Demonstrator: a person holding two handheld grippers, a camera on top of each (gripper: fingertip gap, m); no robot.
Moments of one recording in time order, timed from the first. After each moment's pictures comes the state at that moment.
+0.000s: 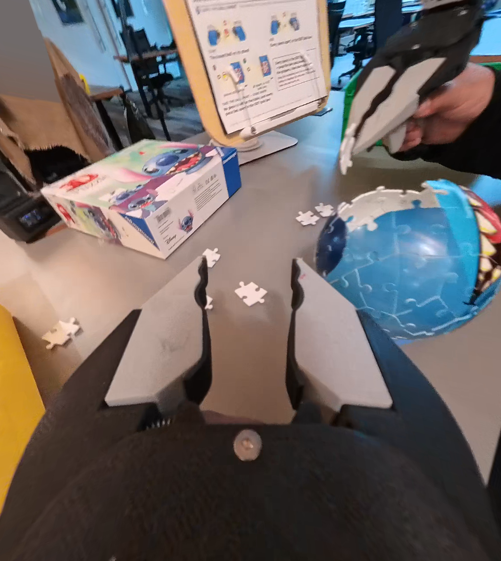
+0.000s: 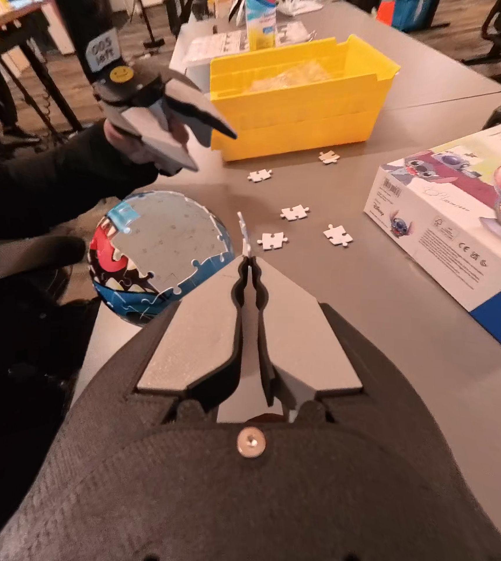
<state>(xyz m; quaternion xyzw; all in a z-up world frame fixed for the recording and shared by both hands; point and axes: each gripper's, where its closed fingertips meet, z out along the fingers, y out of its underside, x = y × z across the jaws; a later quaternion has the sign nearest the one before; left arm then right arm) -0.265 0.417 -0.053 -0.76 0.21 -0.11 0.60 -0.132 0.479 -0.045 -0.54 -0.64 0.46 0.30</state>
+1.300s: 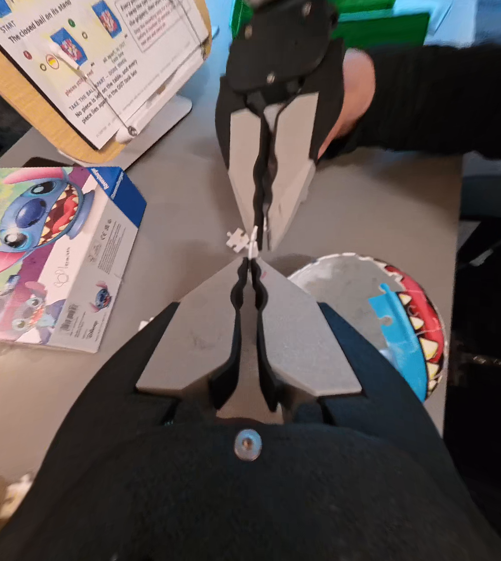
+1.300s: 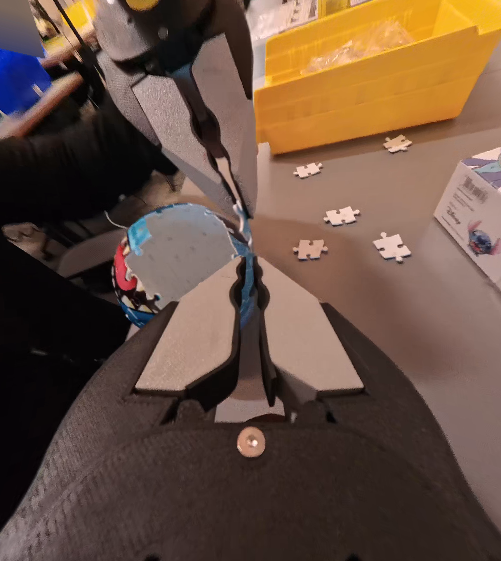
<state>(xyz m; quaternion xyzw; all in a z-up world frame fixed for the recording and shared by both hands) -0.161 0.467 -0.031 -0.79 0.39 -0.16 0.45 -0.153 0.465 -0.047 -0.51 -0.67 0.51 0.19</state>
